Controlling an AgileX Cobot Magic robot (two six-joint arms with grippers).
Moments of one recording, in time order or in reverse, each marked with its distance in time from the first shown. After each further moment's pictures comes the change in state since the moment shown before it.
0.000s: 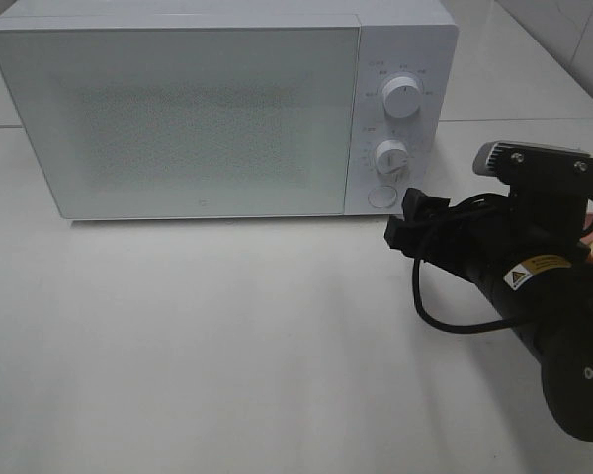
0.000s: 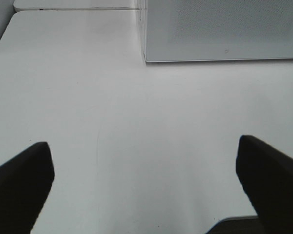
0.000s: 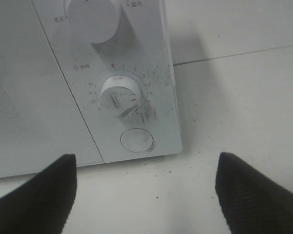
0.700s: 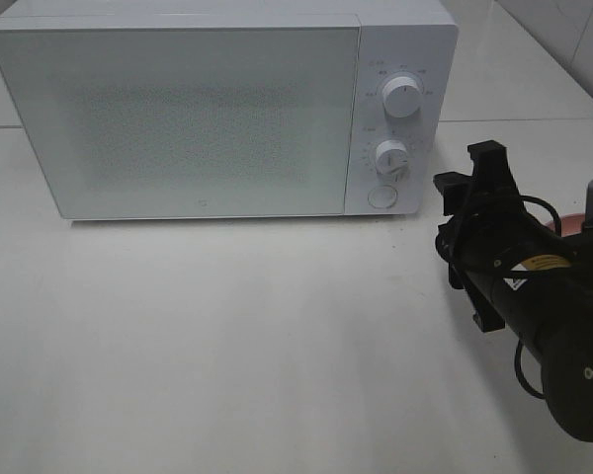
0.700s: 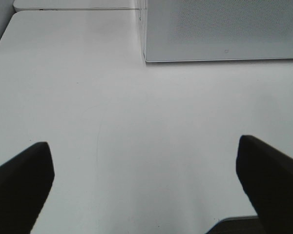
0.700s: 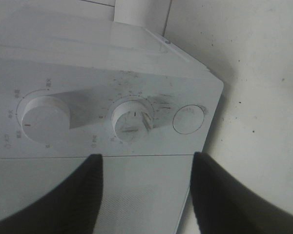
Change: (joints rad) left arm 0.000 0.000 0.000 0.000 0.000 0.000; right arm 0.000 0.000 0.000 0.001 -0.001 1.197
